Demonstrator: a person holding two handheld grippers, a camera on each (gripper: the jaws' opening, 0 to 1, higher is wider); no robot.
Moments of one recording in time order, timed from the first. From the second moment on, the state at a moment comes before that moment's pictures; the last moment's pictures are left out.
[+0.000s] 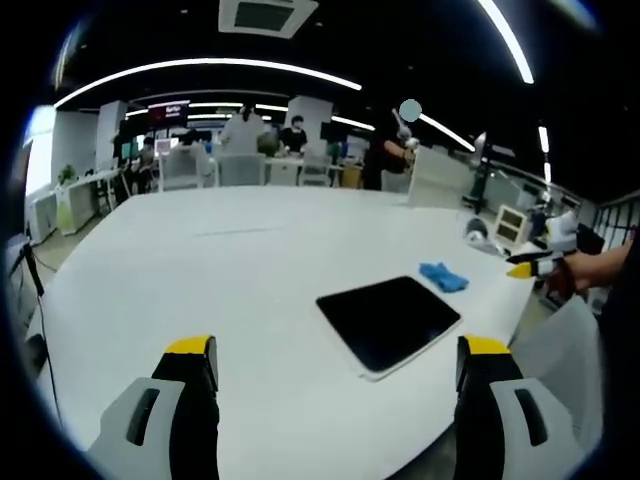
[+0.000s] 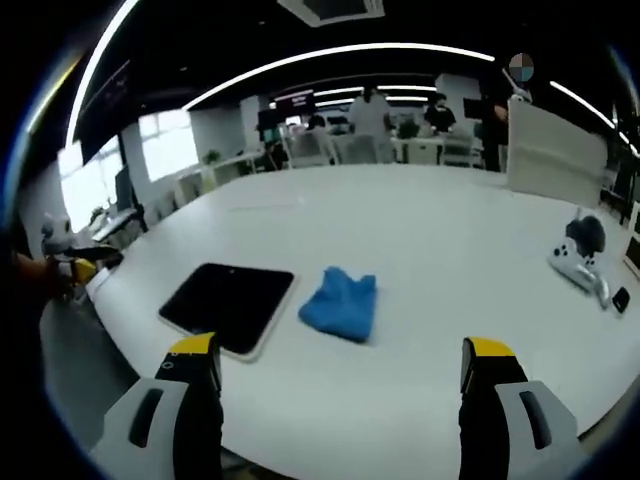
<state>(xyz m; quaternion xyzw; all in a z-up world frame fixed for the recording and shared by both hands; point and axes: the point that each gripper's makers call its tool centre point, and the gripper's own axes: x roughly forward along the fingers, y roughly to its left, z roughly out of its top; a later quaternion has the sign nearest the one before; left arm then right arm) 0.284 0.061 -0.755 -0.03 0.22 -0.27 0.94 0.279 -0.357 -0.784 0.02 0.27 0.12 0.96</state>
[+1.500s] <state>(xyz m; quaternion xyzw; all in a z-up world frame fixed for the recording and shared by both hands) 0.284 0.060 -0.759 -0.03 0.23 -0.28 0.93 0.271 -0.356 -0.805 0.04 0.30 0.11 0.95</state>
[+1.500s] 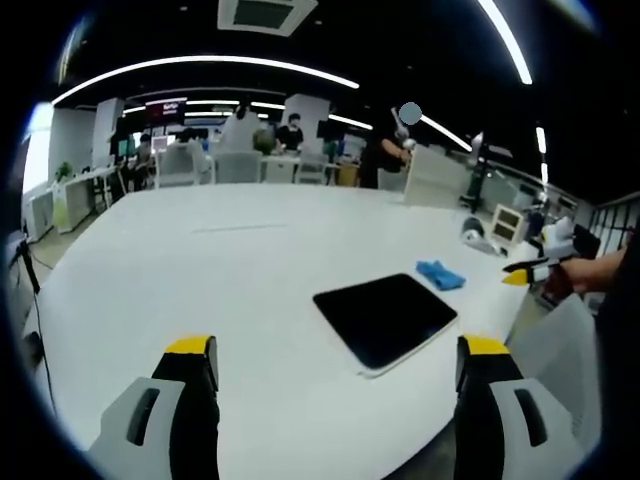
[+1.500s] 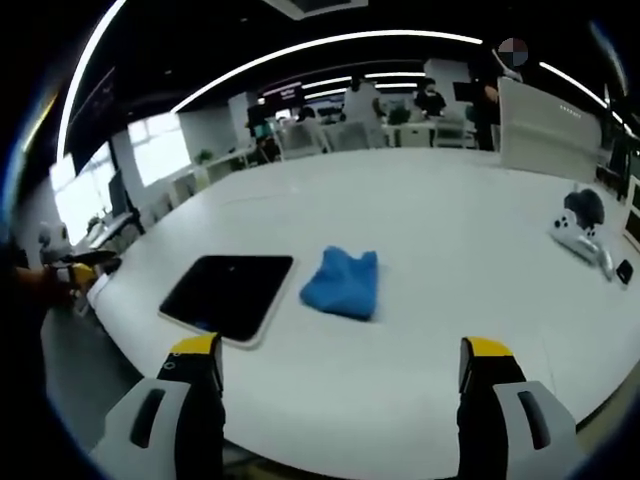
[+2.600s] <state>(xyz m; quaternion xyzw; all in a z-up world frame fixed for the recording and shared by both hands) 0.283 0.059 -0.760 -0.03 0.23 -0.28 0.93 0.278 -0.355 -0.806 0.04 0.30 0.12 0.95</state>
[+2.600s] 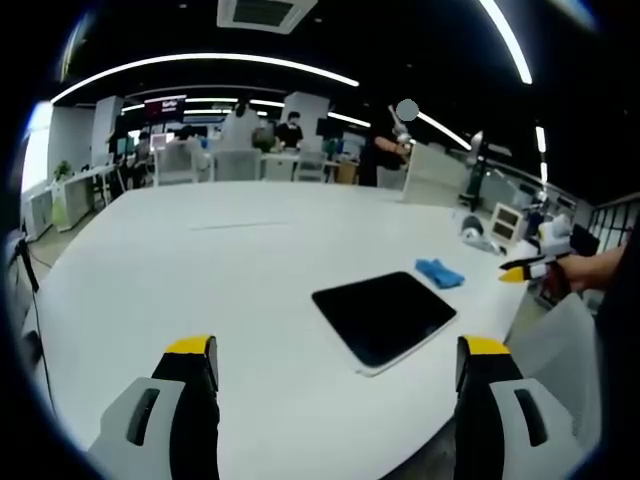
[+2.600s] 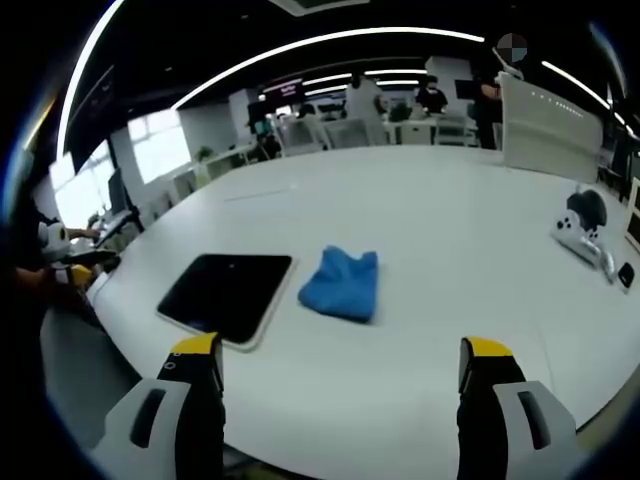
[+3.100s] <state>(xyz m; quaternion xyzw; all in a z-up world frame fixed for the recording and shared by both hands) 0.284 0.059 -0.760 -0.03 0.23 -0.28 0.93 0.290 -0.357 -0.801 0.03 0.30 0.11 0.95</state>
